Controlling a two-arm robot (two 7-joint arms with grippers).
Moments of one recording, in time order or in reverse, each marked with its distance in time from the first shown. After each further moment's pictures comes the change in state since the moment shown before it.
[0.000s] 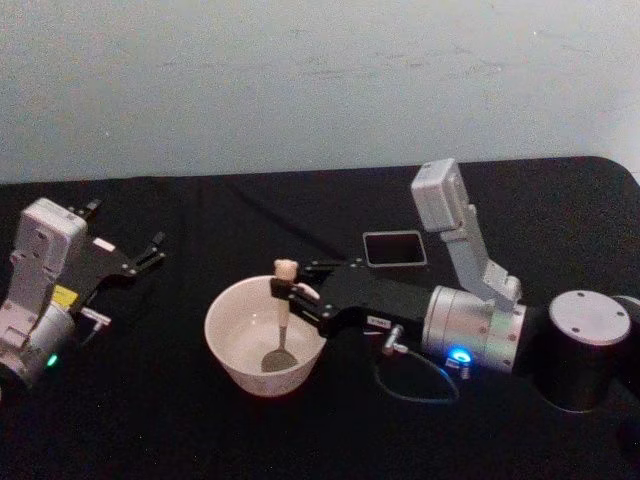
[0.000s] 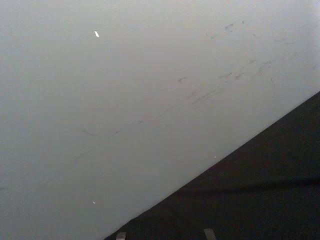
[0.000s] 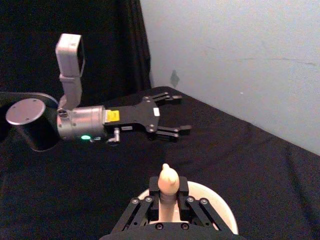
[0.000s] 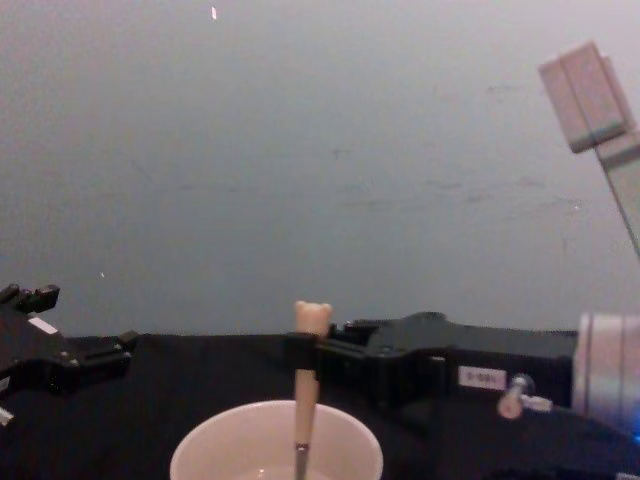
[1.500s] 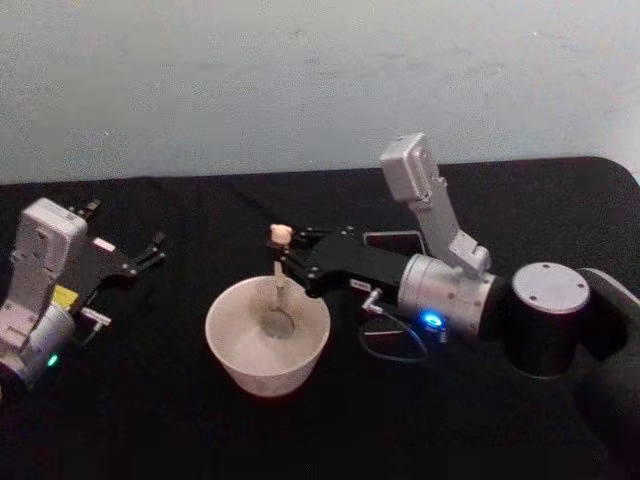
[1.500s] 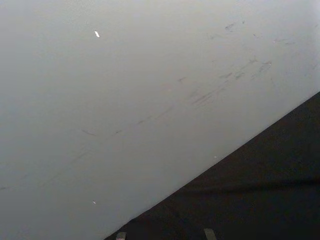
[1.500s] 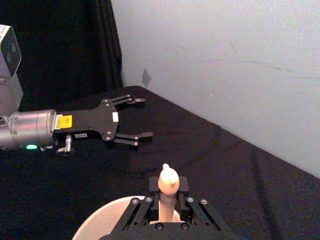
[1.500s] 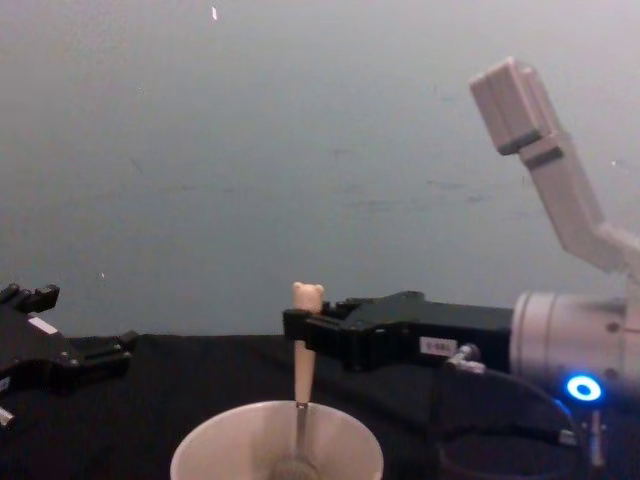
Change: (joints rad) left arm 0.000 0.000 0.000 0.000 0.000 0.000 0.000; right arm 0.104 -0.108 -0.008 0.170 -0.084 -0.024 -0.060
